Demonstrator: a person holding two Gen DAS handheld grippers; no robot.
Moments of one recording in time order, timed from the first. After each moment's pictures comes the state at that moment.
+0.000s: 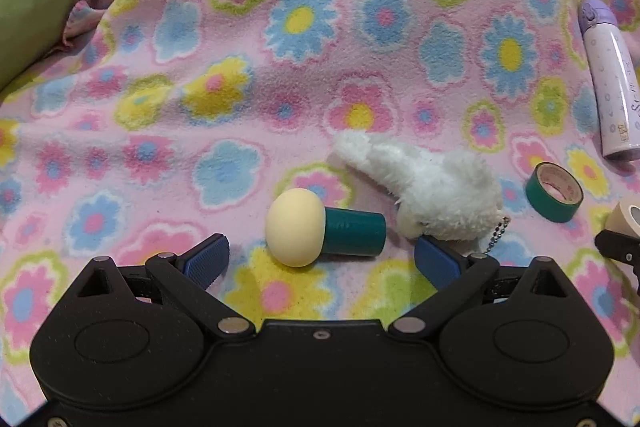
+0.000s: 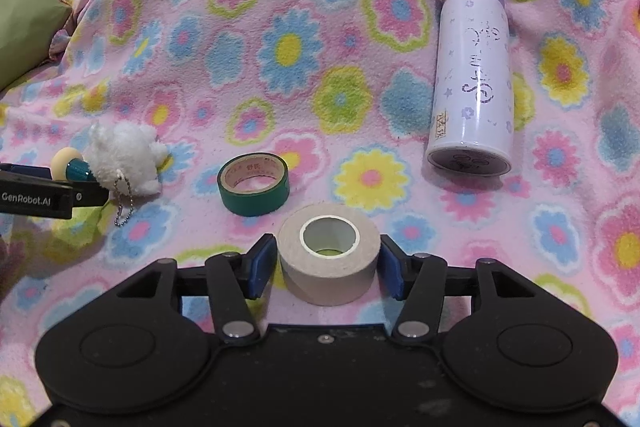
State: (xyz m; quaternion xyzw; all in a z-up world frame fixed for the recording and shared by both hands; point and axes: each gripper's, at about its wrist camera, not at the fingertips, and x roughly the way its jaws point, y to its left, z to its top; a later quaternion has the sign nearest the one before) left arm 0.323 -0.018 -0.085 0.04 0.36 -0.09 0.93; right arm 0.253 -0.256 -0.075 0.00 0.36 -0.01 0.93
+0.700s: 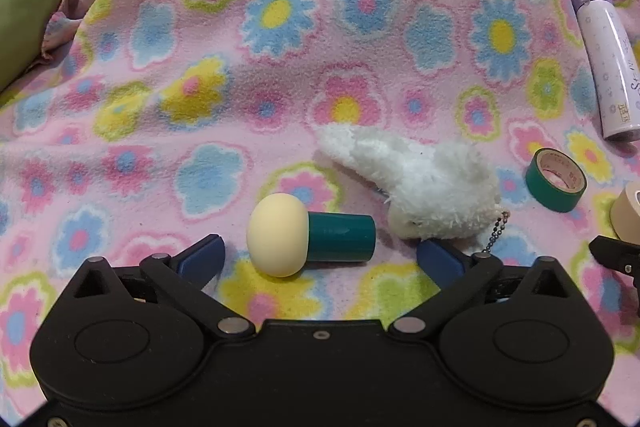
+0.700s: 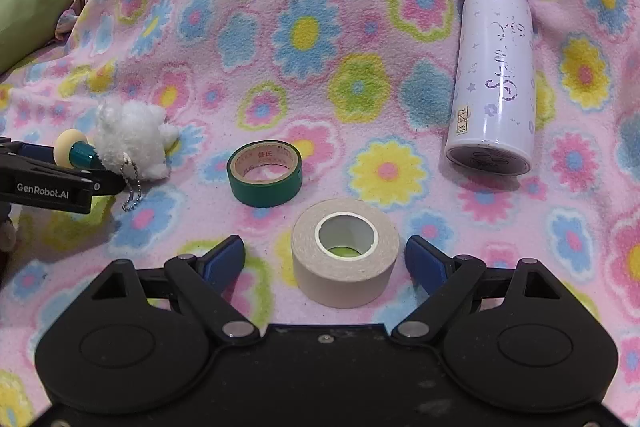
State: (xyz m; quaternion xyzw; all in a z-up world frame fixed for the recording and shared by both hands) left arm 0.331 -0.028 -0.088 0.07 0.37 -0.10 0.92; right arm 0.263 -0.250 -0.078 0.00 0.37 0.01 0.93
